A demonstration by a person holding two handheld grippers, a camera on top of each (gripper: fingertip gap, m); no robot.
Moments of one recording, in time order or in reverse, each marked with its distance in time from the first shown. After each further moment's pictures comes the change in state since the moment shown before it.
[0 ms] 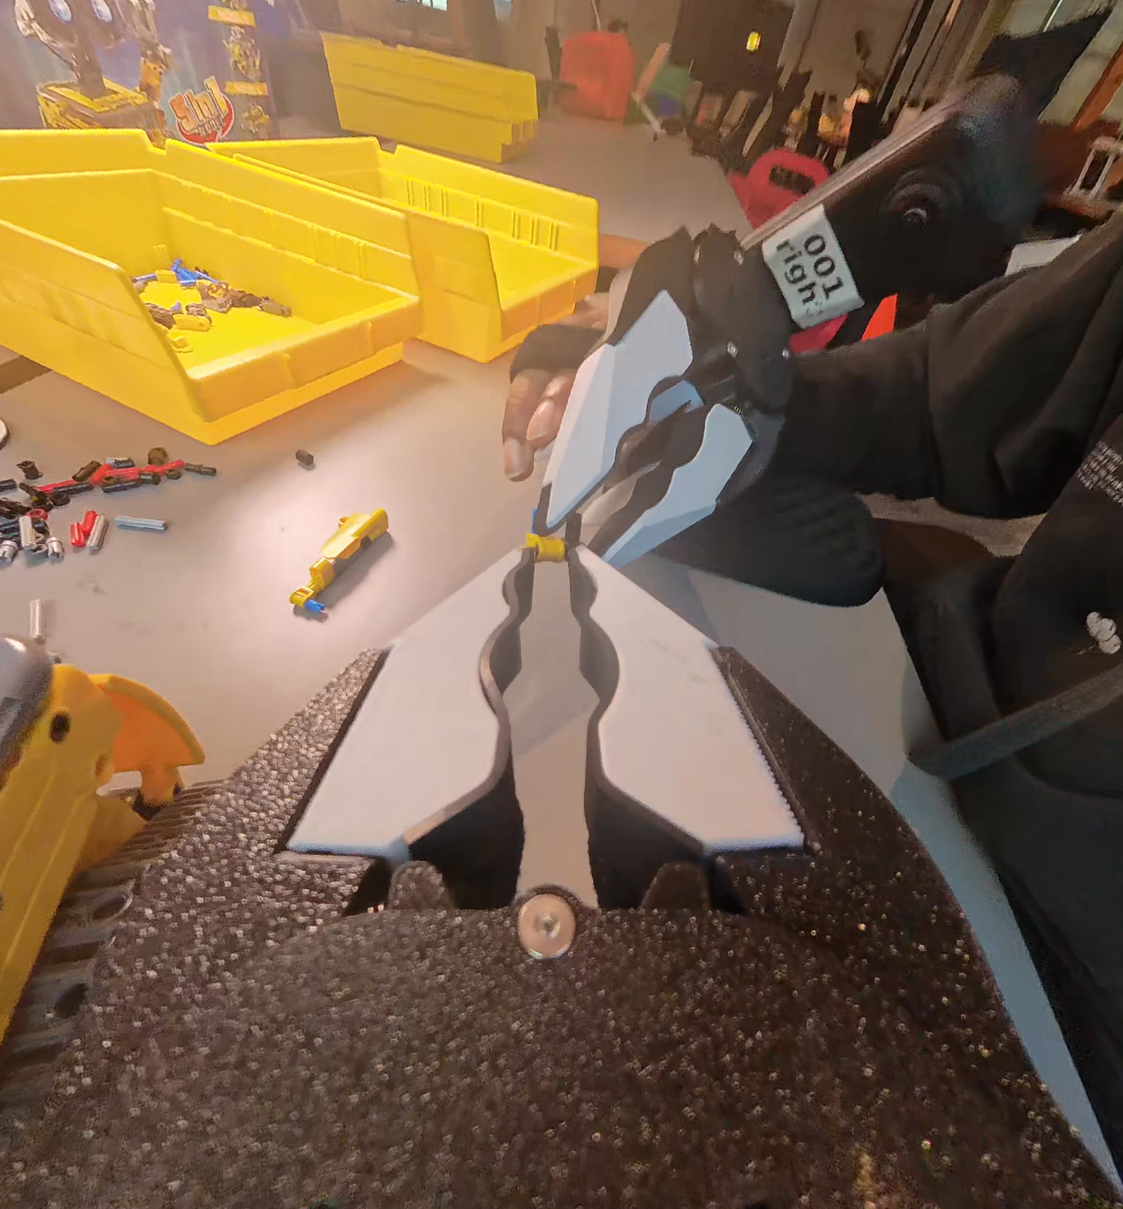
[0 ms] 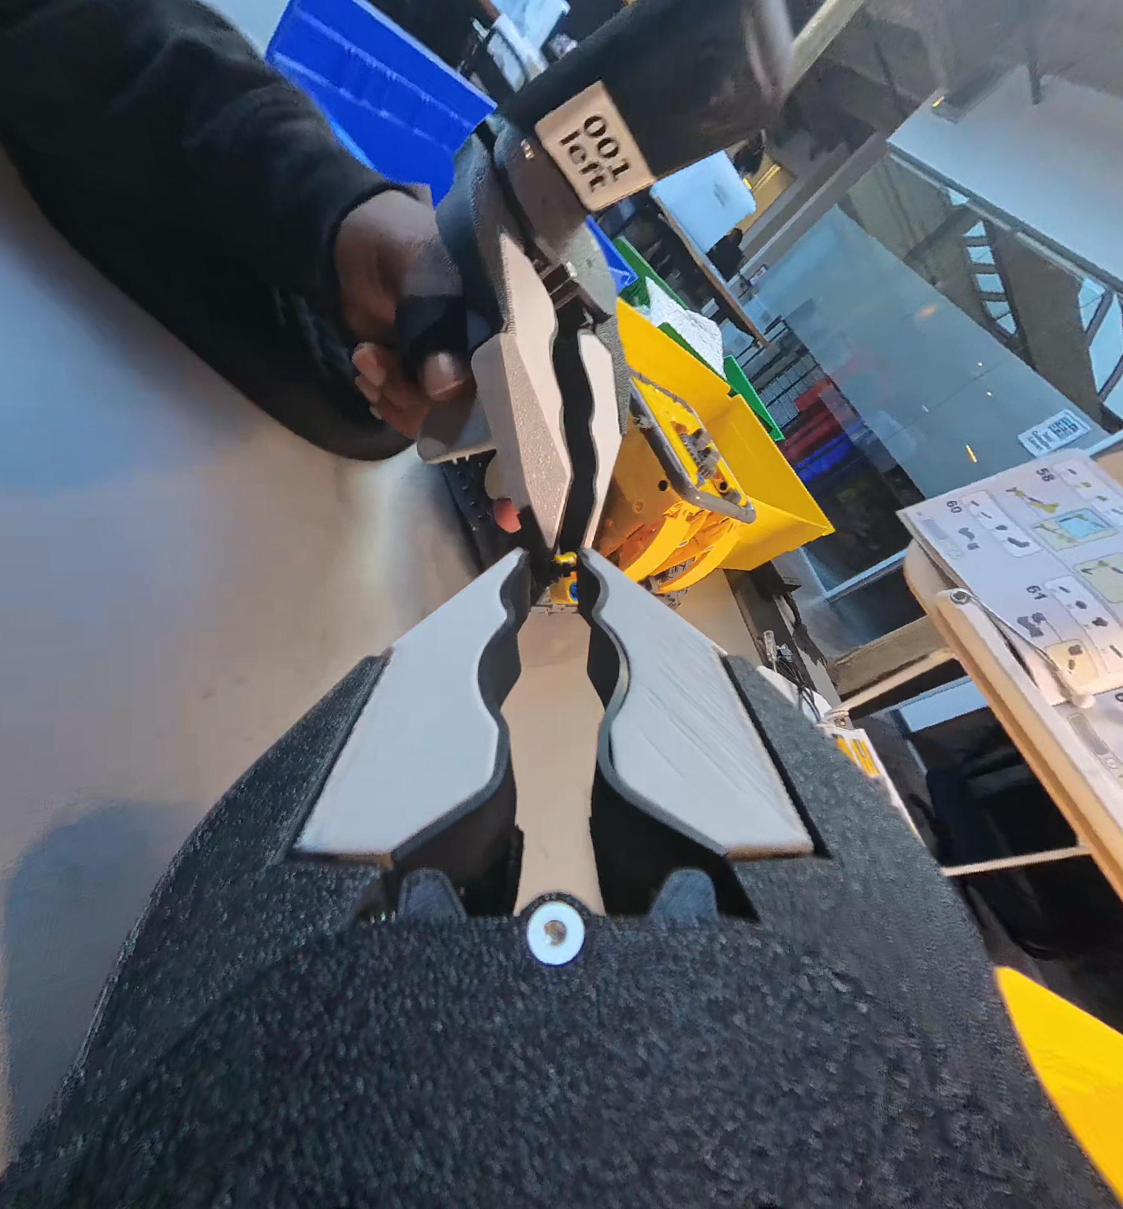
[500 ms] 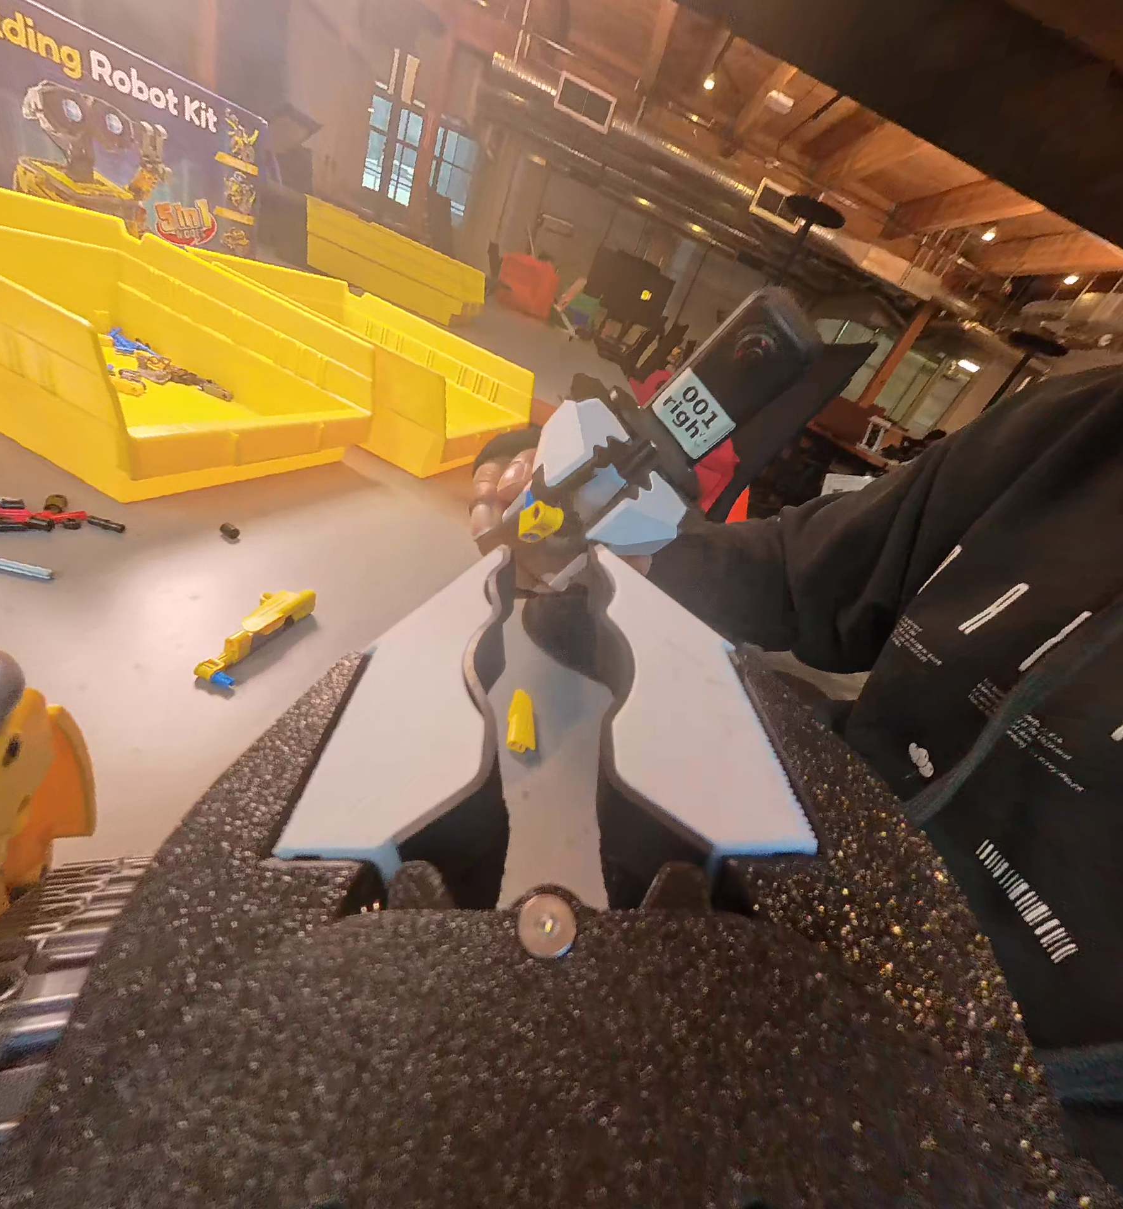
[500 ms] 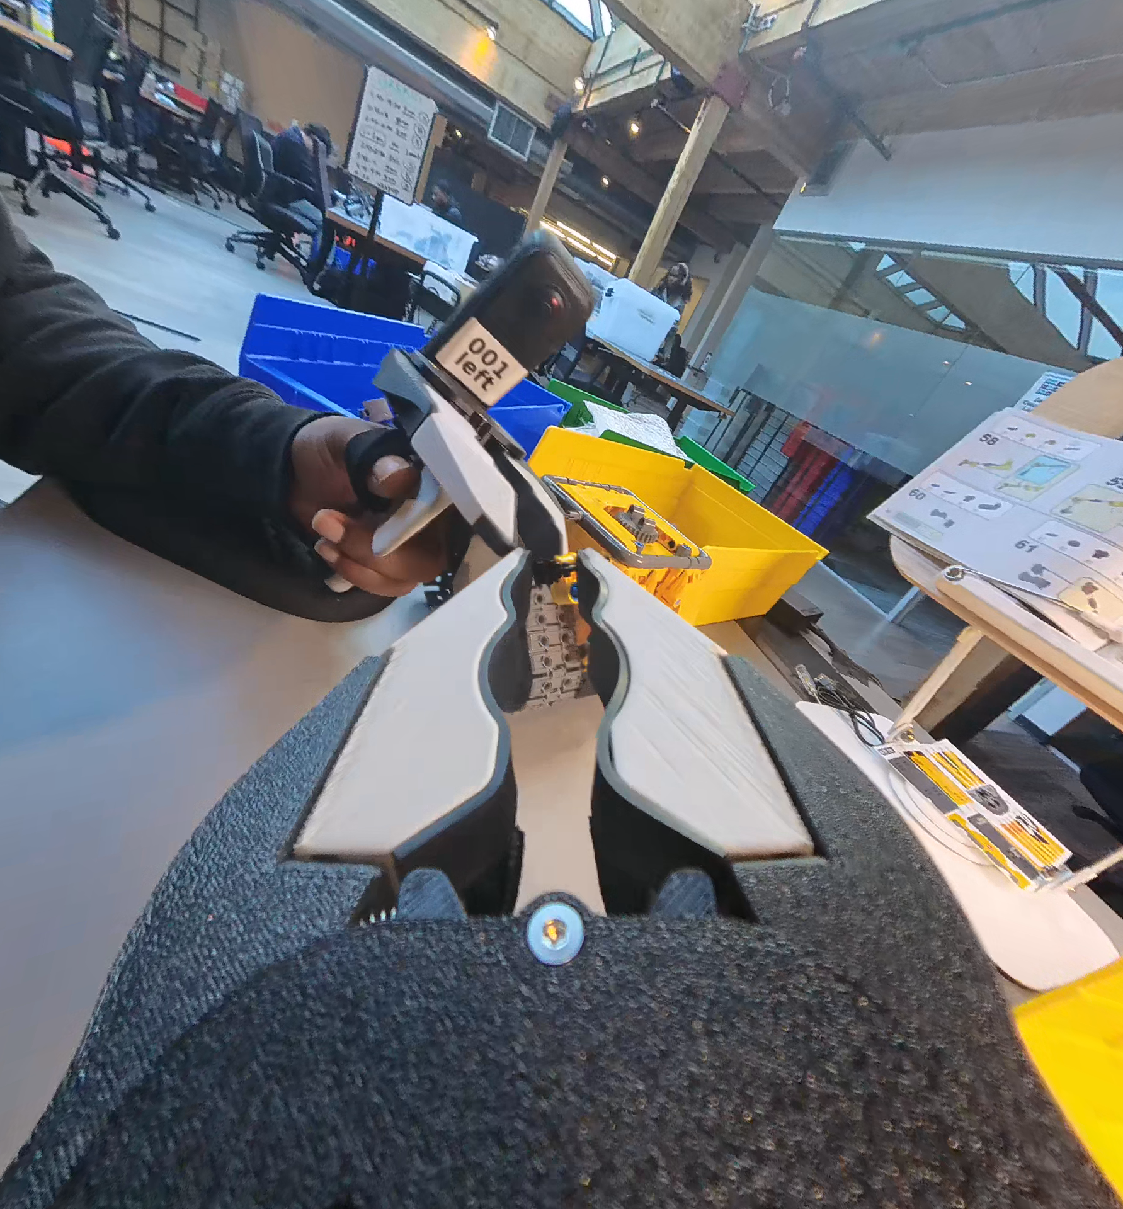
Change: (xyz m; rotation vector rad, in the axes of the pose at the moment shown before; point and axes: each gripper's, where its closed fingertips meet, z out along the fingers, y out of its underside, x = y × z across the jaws) left arm 0.006 -0.035 -0.007 0.241 0.132 -0.215; right arm 0.032 -0.027 -0.014 0.217 0.078 0.299
